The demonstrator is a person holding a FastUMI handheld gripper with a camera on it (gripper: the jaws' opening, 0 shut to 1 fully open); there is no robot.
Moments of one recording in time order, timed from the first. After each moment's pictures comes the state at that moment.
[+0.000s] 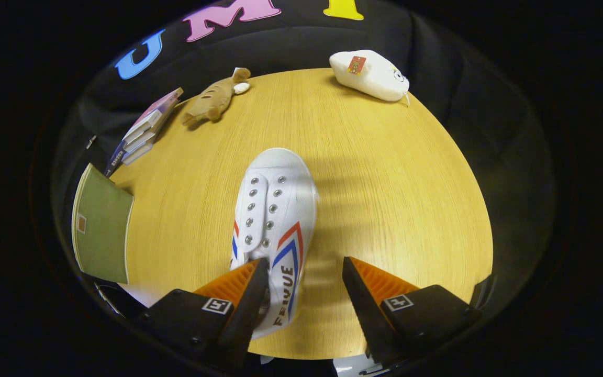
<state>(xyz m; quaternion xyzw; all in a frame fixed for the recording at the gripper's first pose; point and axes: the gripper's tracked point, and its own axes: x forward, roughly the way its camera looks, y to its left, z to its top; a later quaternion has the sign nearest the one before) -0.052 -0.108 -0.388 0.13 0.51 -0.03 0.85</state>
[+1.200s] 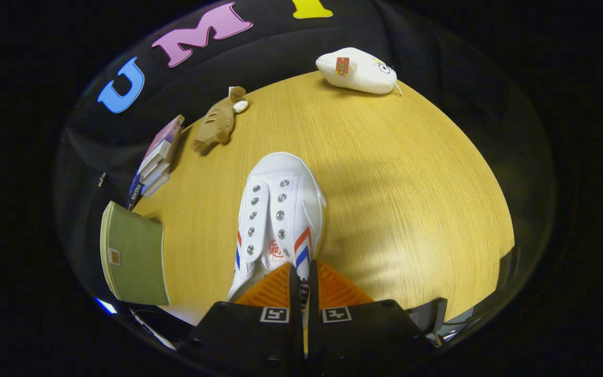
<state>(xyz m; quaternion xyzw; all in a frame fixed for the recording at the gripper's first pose) -0.054 -0.081 -0.342 0.24 0.48 -0.03 0.84</state>
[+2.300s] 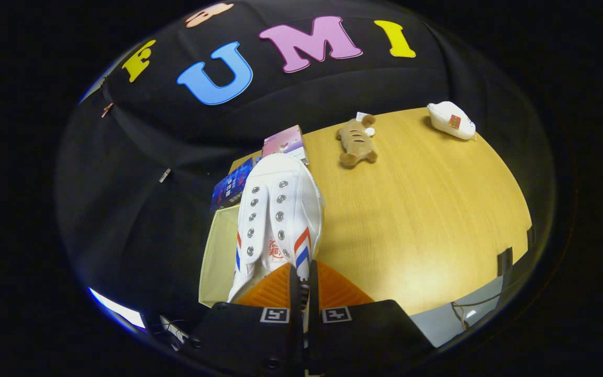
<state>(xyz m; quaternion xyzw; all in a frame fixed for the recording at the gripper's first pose) -0.039 0.237 -0.144 0.25 0.40 0.05 0.88</state>
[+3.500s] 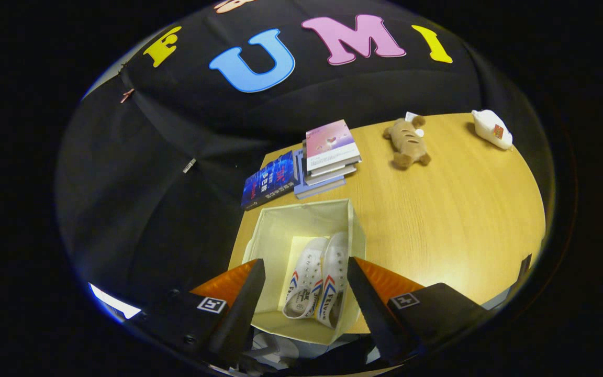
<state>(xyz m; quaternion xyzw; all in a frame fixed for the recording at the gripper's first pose) 0.000 0.305 -0.118 0.25 0.38 0.10 0.89</state>
